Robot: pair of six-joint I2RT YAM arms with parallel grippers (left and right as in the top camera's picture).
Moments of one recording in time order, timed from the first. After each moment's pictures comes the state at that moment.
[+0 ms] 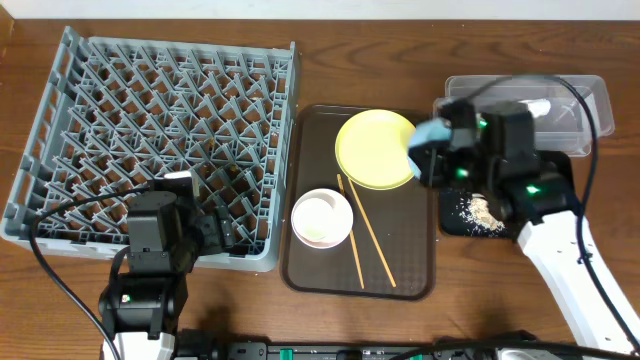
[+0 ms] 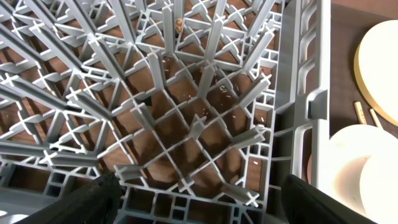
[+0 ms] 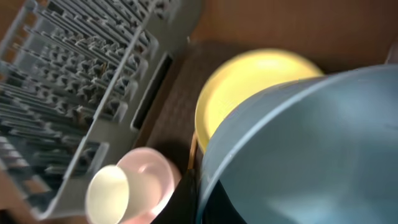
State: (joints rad) left arm 0.01 0.74 0.67 -0.76 0.04 -0.15; right arm 0.27 1.30 1.04 -0.51 -0.38 0.23
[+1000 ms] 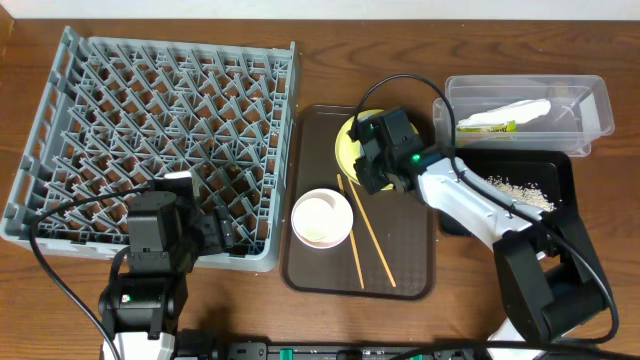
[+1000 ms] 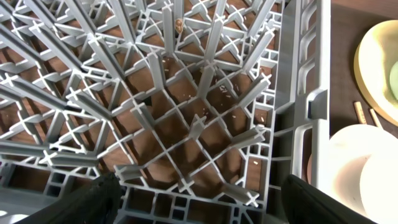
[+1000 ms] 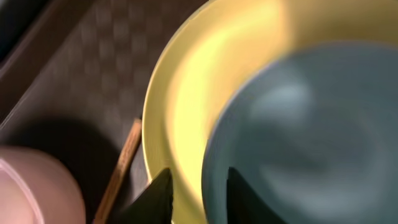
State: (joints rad) left arm 0.01 0.74 0.67 -0.76 0.04 -0.15; right arm 0.50 1.81 1.12 -0.38 -0.12 -0.01
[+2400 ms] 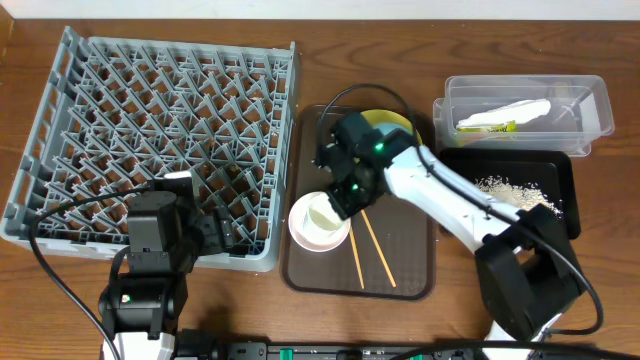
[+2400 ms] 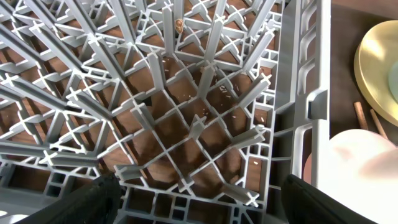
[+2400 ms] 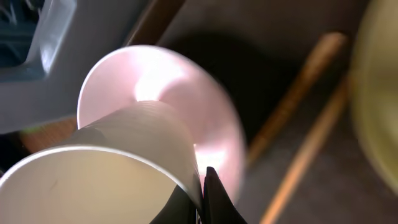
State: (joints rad) left arm 0.01 0.74 0.67 -0.76 0.04 -0.15; right arm 0.61 1.88 1.38 -0.87 -0.36 0.06
